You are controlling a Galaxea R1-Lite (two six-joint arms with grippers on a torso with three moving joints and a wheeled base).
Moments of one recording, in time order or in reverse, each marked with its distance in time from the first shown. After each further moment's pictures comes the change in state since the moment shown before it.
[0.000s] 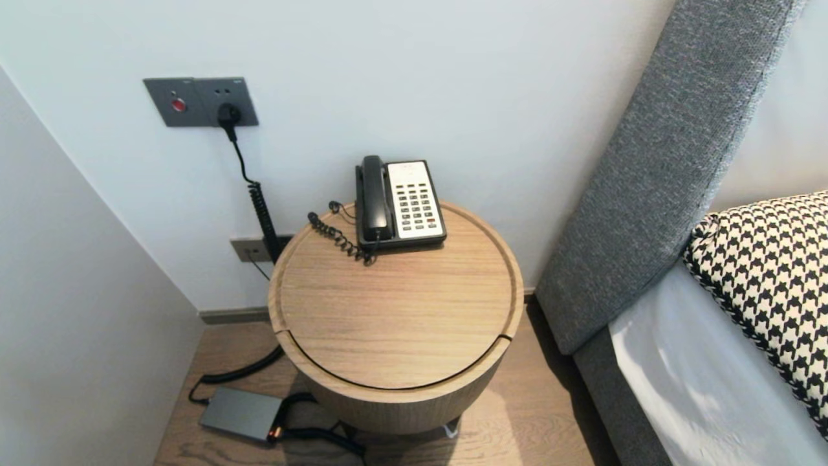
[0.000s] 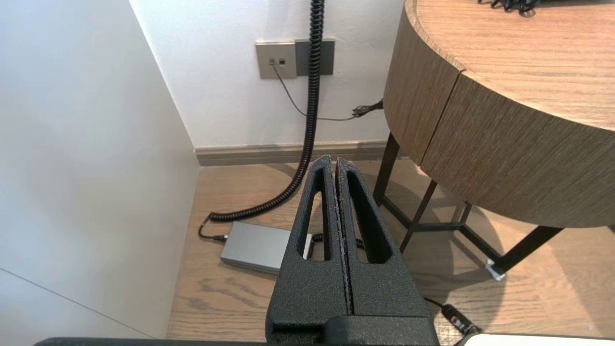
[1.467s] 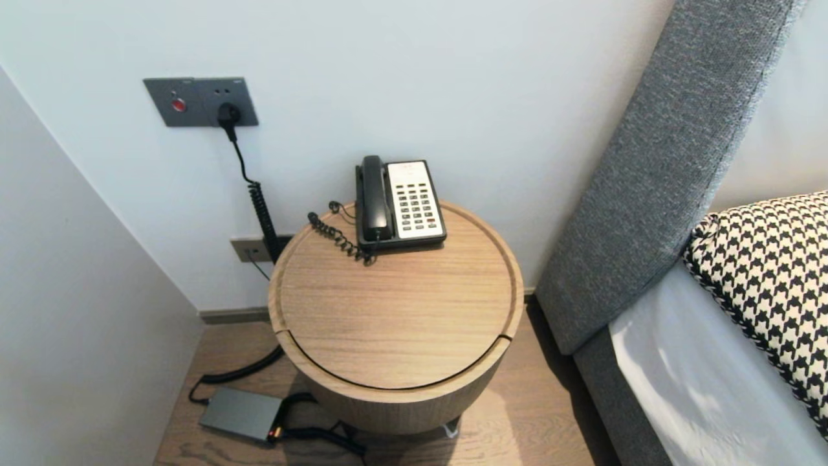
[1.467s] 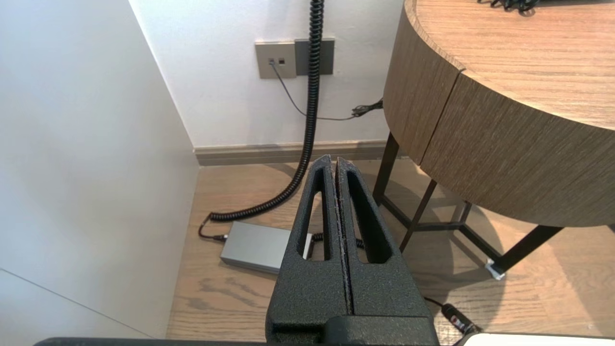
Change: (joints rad) left arm 0.000 0.000 0.000 -0.001 -0.001 0.000; right arm 0.000 0.000 0.000 0.000 0.000 0.000
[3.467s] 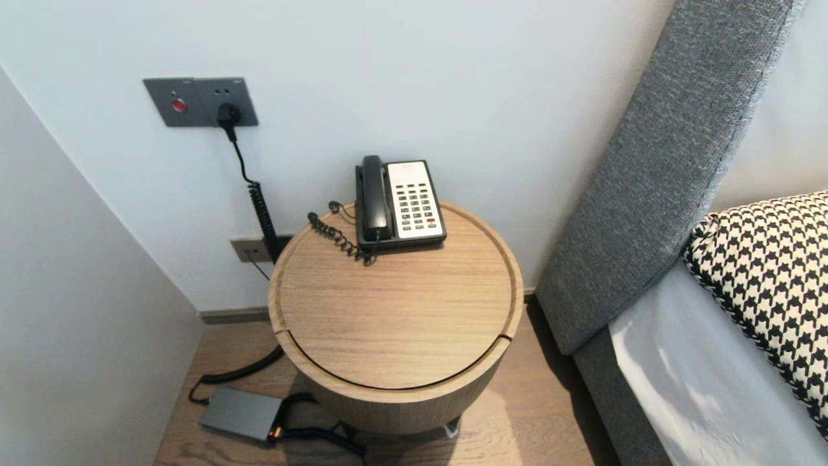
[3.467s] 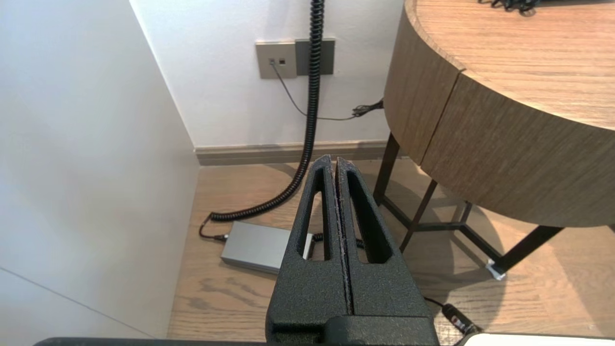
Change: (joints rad) left arm 0.000 0.000 0.000 0.000 0.000 0.000; right arm 0.071 0.271 -0.014 0.032 0.049 0.006
